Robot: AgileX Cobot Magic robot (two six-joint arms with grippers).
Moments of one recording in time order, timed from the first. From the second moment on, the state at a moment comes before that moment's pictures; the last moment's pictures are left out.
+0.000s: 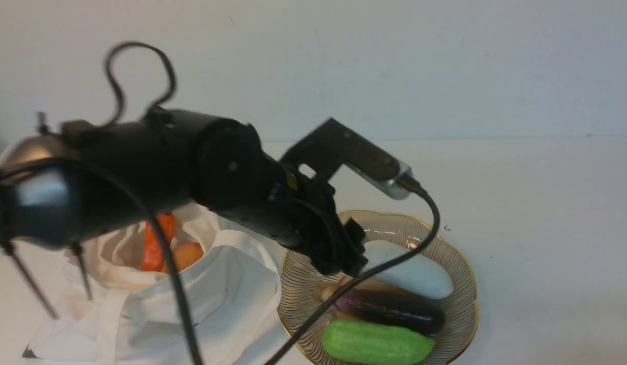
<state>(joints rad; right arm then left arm) 0.01 -0.01 0.03 0.03 0.36 -0.06 -0.65 1.58 -1.18 -0.23 0.60 0.31</state>
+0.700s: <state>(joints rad) 0.01 -0.01 0.03 0.03 0.36 -0.06 -0.50 0.41 -0.90 0.09 0.68 -0.18</state>
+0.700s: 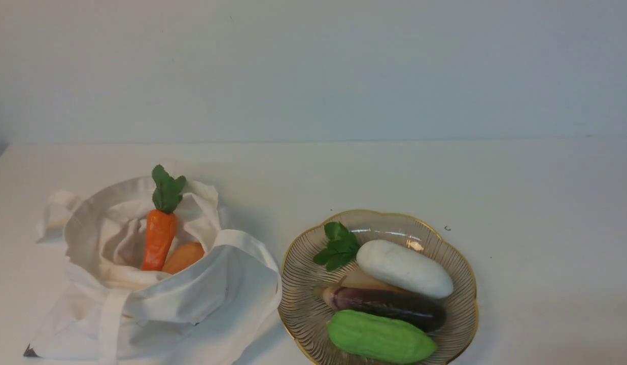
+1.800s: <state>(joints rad) 0.01 -0.01 0.03 0.03 0.36 -0.06 -0.34 0.01 -0.32 0.06 0.52 -0.03</state>
